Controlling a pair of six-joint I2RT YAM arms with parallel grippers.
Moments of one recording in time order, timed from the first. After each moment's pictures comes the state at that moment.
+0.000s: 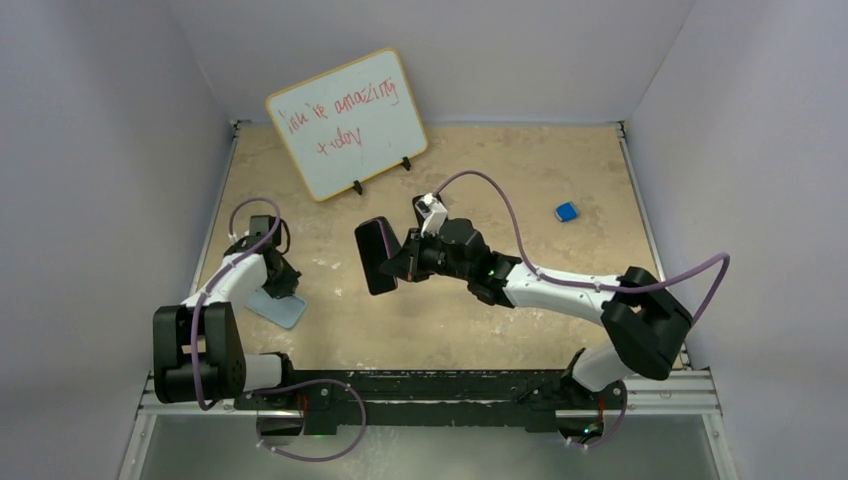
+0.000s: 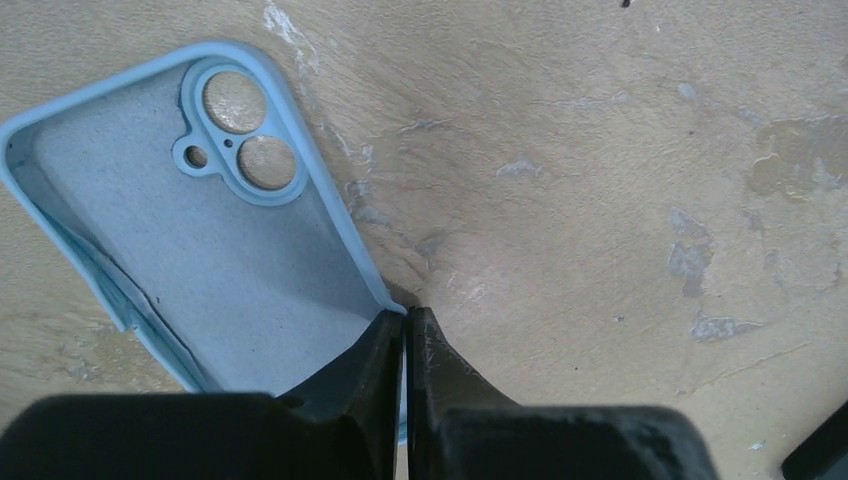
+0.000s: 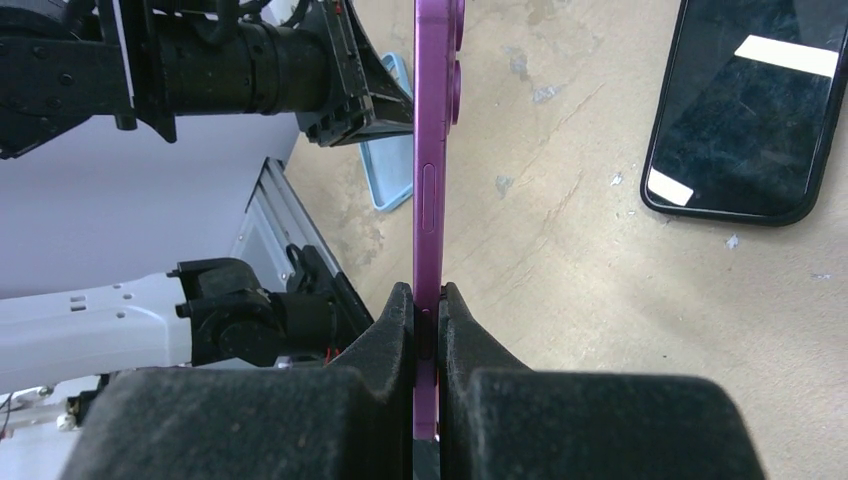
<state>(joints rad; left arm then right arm) 0.08 1.31 0.64 -0.57 -0.18 -0.69 0.92 1.51 0.84 0.32 -0.21 0.79</state>
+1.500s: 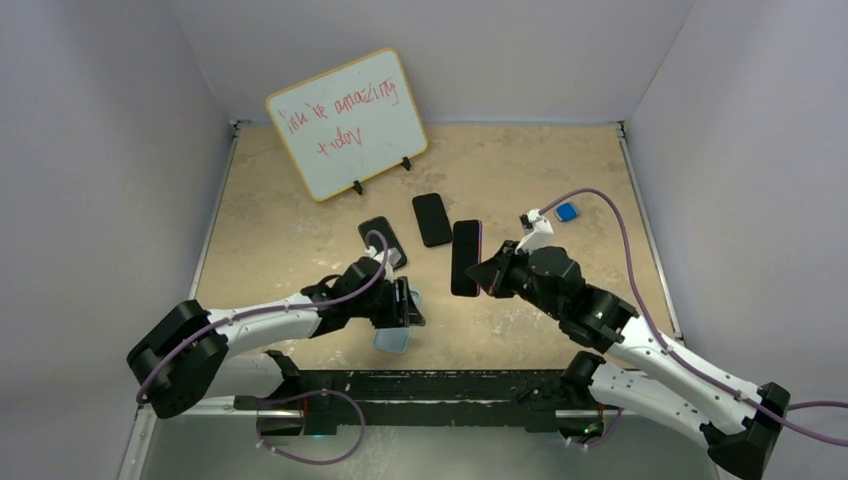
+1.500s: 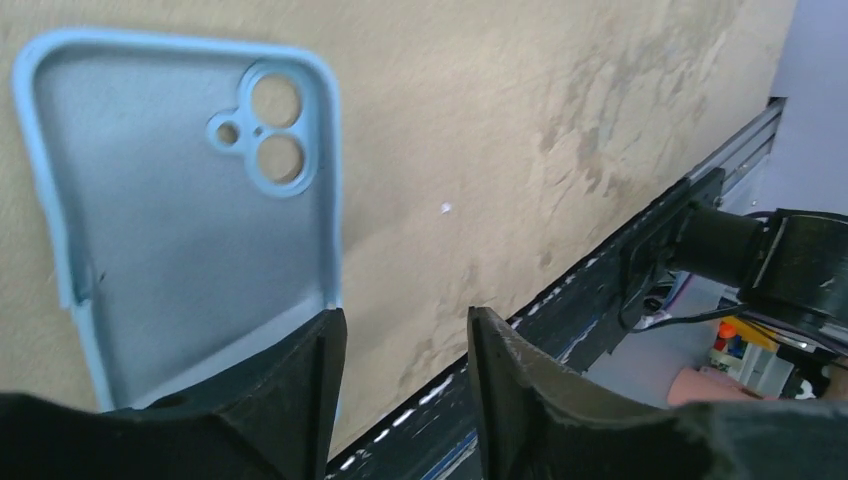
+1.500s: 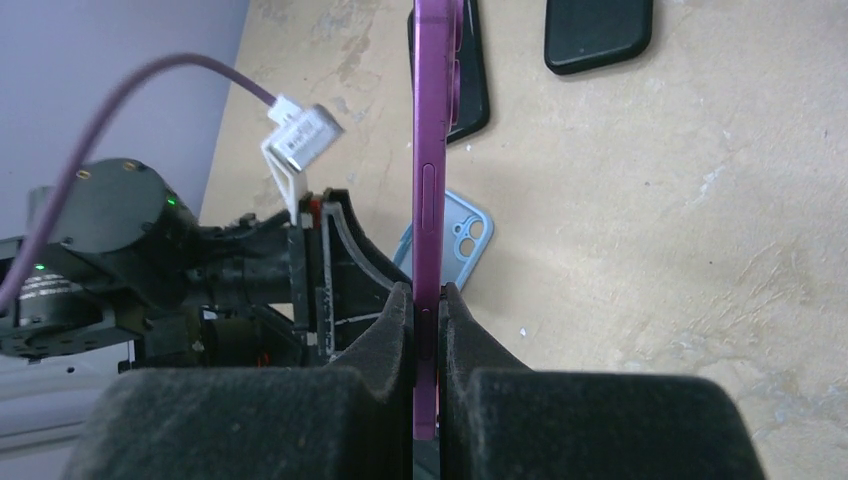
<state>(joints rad) -0.83 1.23 0.44 0.01 0.23 -0.92 0.86 0.75 0.69 -0.35 0.15 0.79</state>
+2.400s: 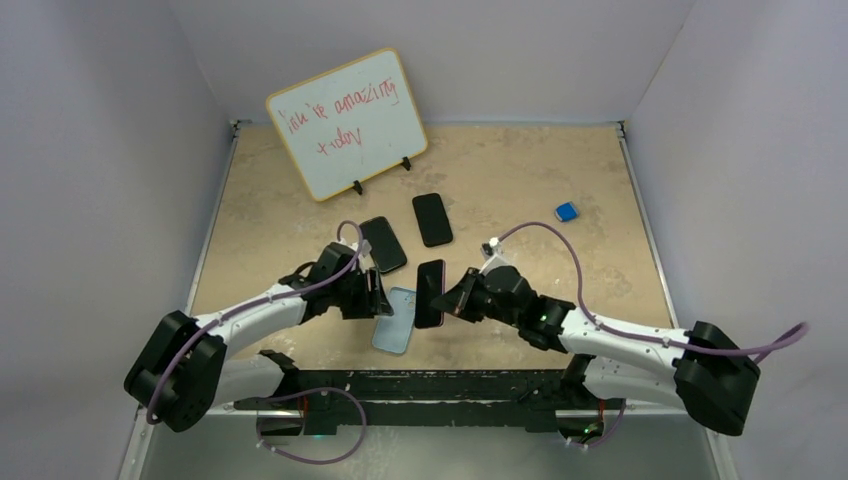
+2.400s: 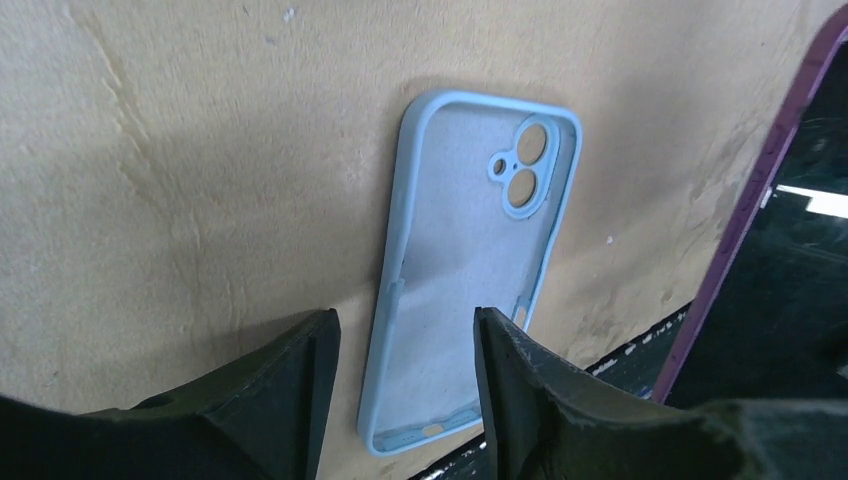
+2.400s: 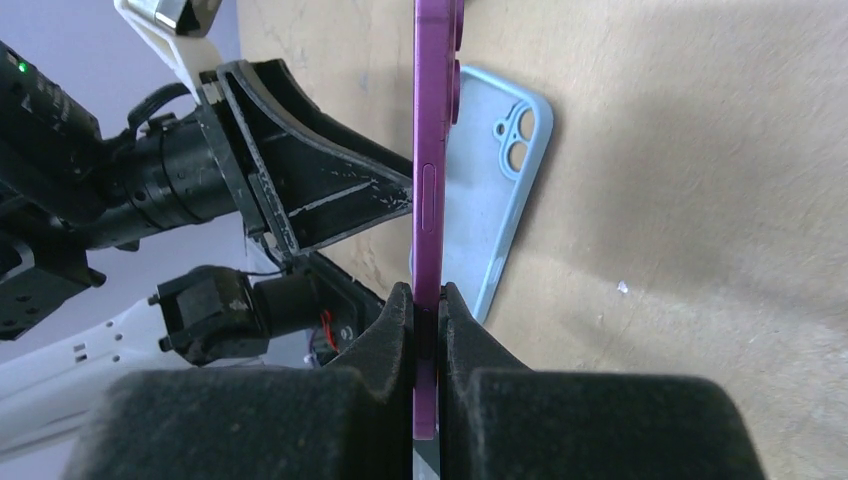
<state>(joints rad) -0.56 1.20 0.47 -0.23 0.26 -0.69 0.94 1.05 0.42 0.12 0.00 1.17</state>
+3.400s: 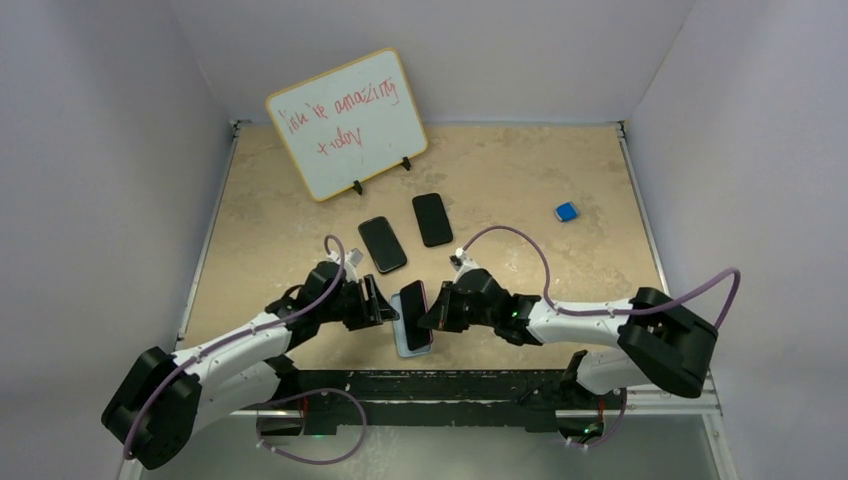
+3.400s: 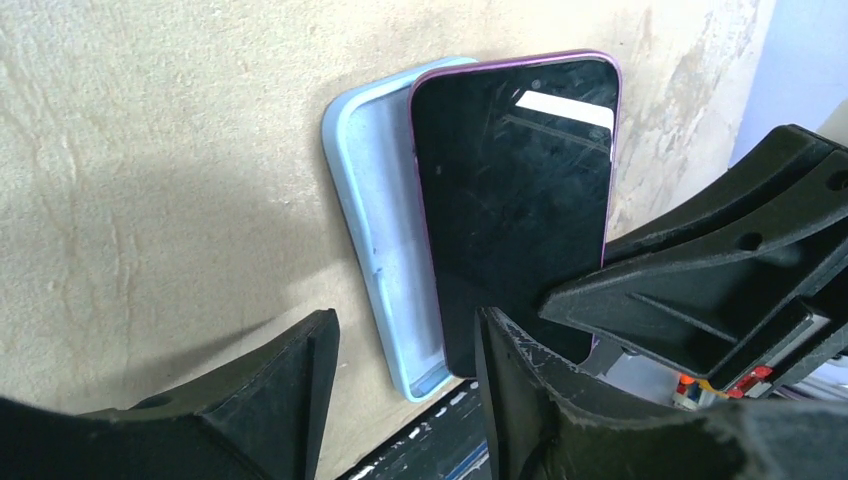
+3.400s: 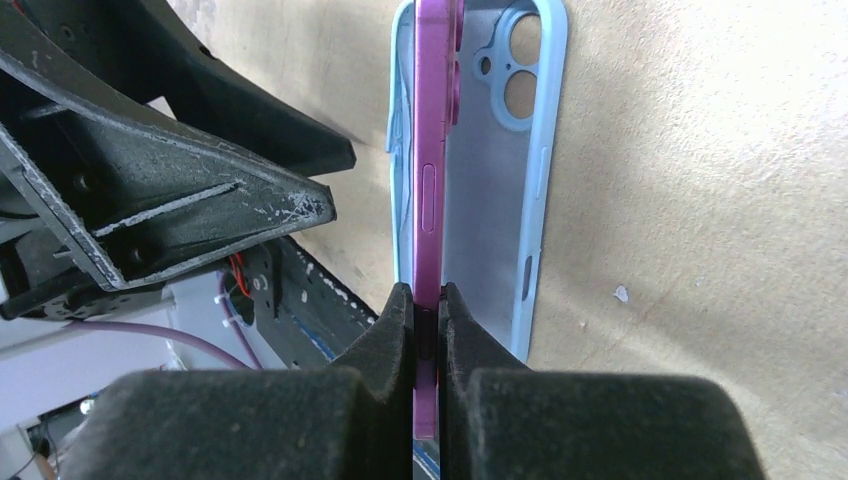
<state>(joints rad) -0.61 0.98 0.28 -0.03 0.31 -0.89 1.01 1.33 0.47 0.22 -0.09 1.06</state>
